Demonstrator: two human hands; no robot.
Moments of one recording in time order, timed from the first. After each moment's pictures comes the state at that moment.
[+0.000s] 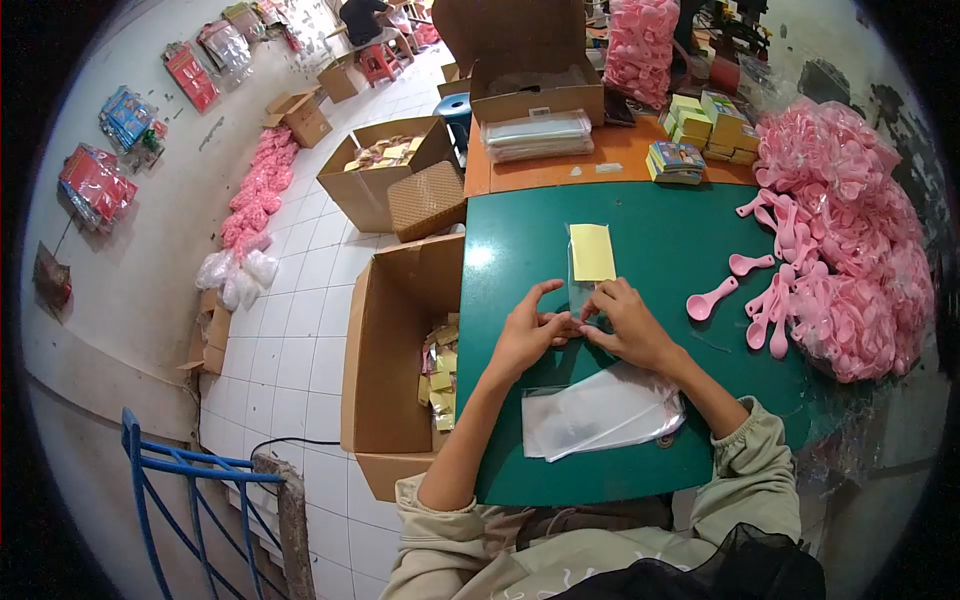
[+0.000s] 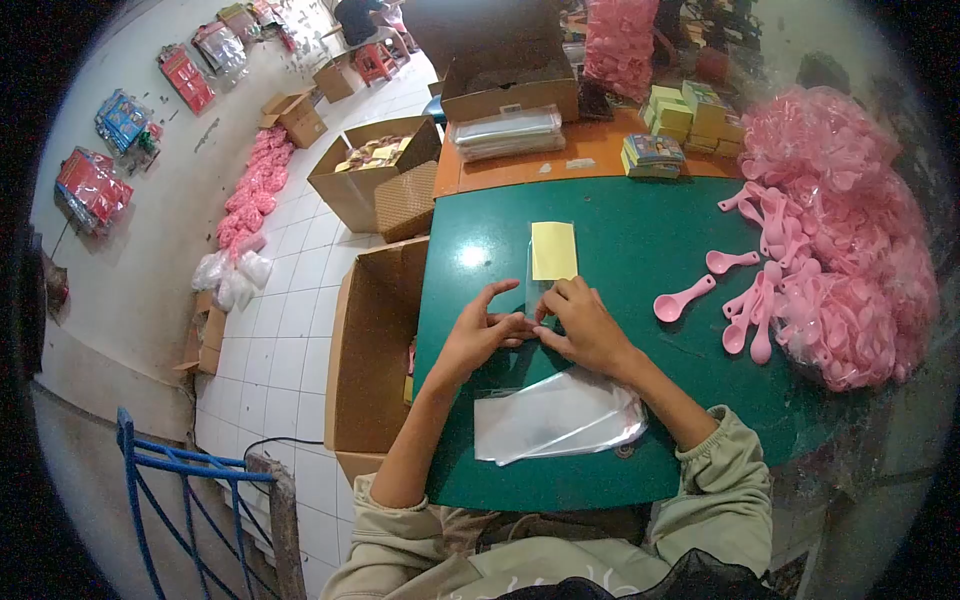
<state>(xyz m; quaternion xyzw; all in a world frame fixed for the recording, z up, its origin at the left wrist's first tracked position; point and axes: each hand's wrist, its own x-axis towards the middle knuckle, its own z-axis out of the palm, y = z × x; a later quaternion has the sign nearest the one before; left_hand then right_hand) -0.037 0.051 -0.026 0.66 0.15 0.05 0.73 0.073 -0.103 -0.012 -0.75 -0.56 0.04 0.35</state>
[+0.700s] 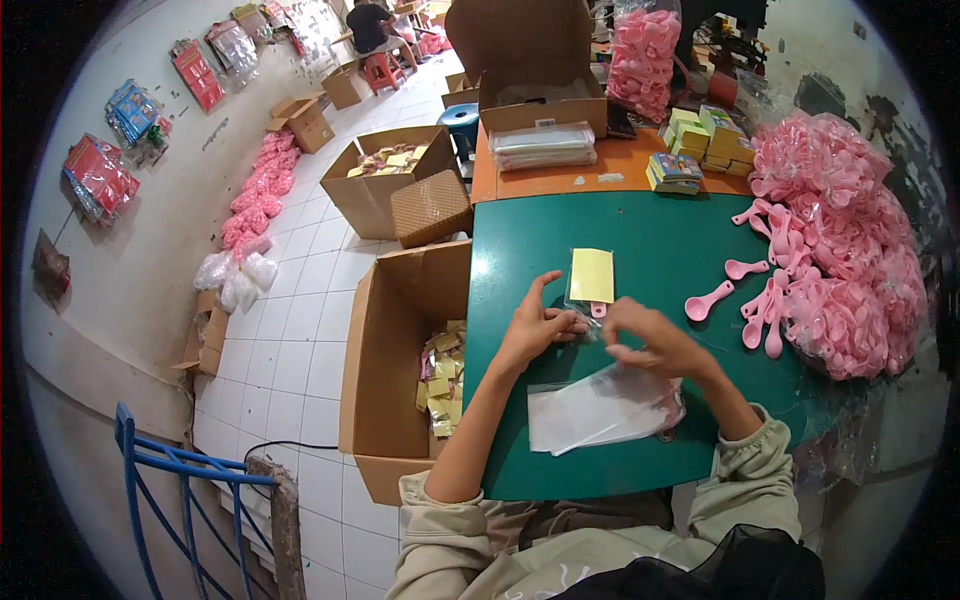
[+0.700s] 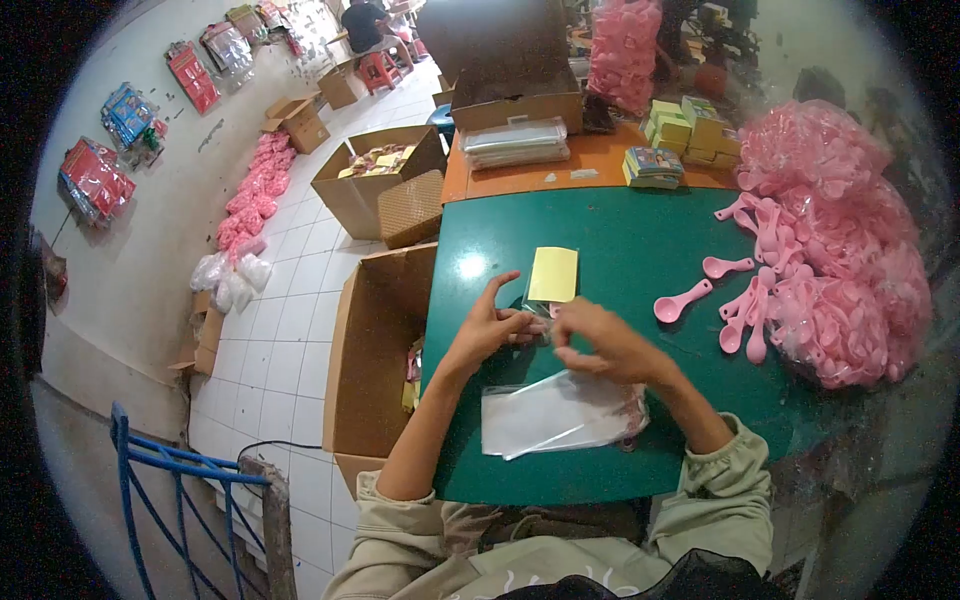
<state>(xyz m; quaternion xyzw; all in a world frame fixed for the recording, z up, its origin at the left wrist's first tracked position) -0.033 0.051 -0.029 0.63 0.14 0.07 0.76 0.070 -0.131 0.020 -0.63 -0.64 0.13 0.41</state>
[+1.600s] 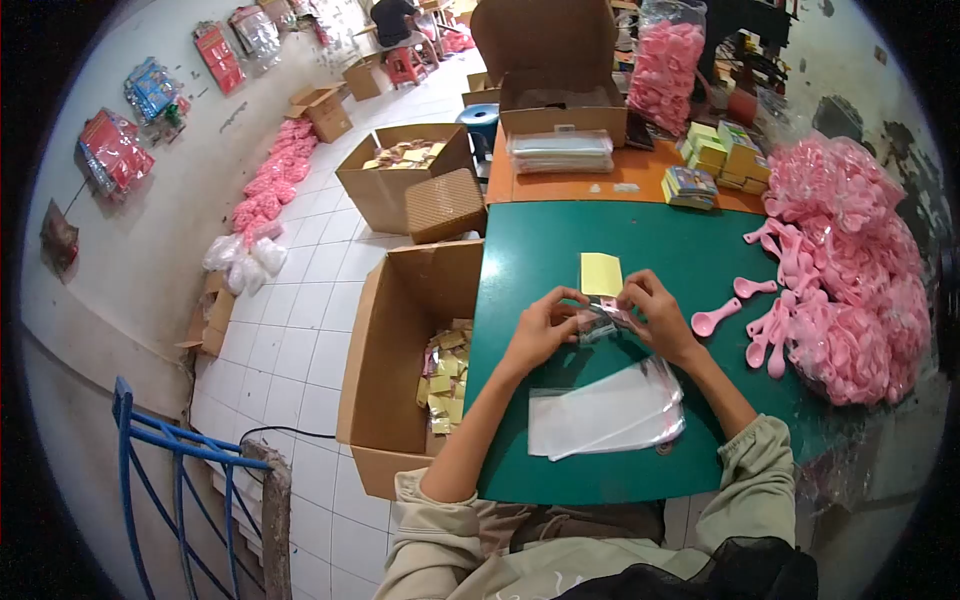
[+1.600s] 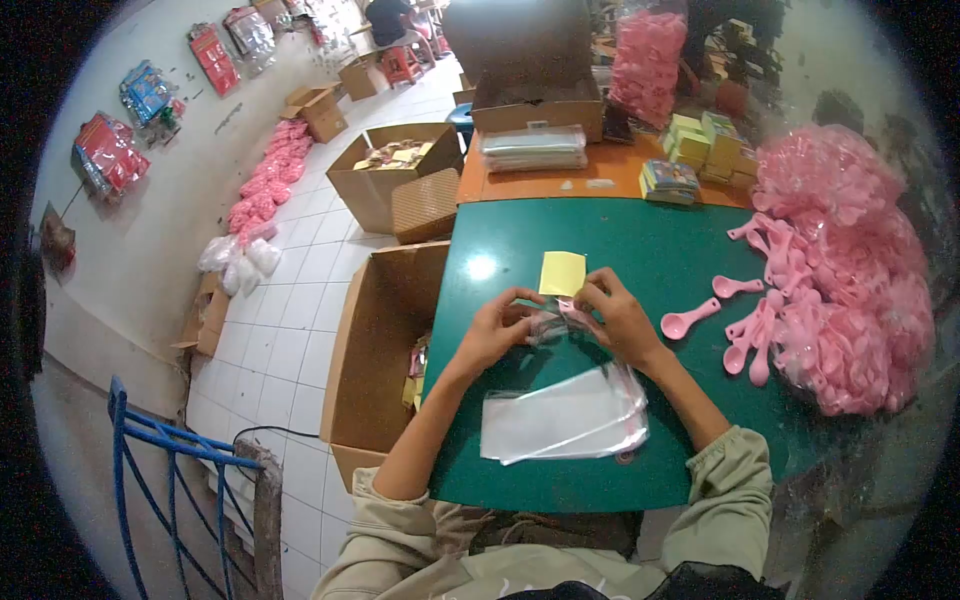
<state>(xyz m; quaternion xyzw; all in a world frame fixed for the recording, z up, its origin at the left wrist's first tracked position) -0.034 0.056 -0.024 0.71 0.10 0.09 0.69 0.099 -0.114 -0.005 -0.72 -0.58 -0.01 0.37</state>
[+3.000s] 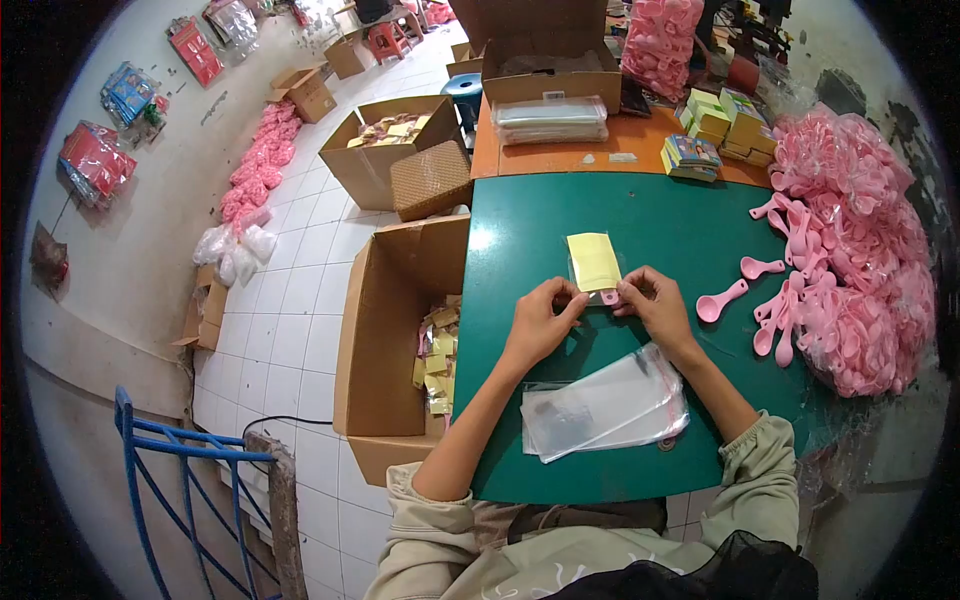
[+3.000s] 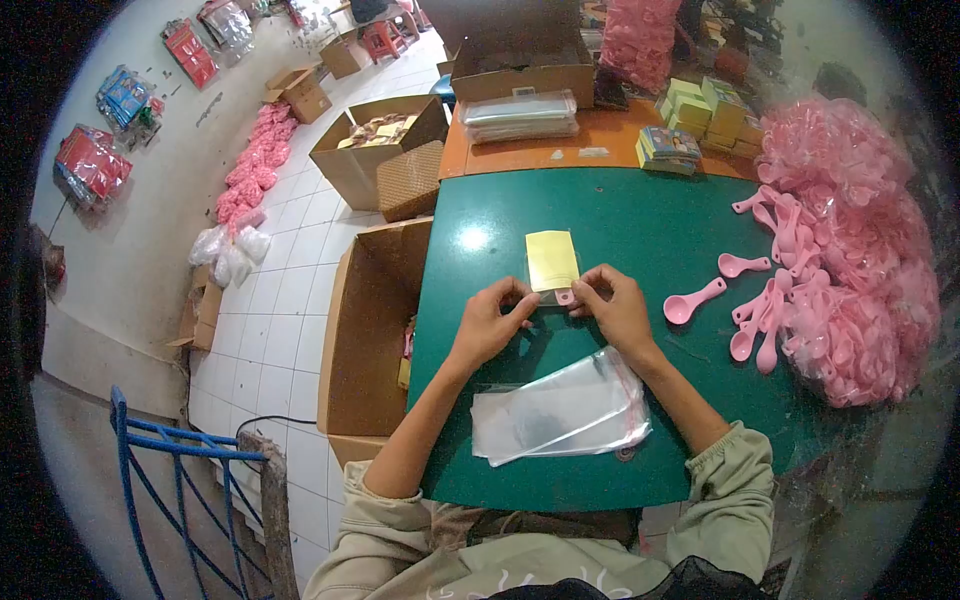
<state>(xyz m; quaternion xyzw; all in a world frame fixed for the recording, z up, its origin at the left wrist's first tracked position) -0.023 0.045 -0.032 0.78 0.16 0.14 0.59 0.098 -0.104 -0.040 -0.66 -0.26 0.26 0.65</state>
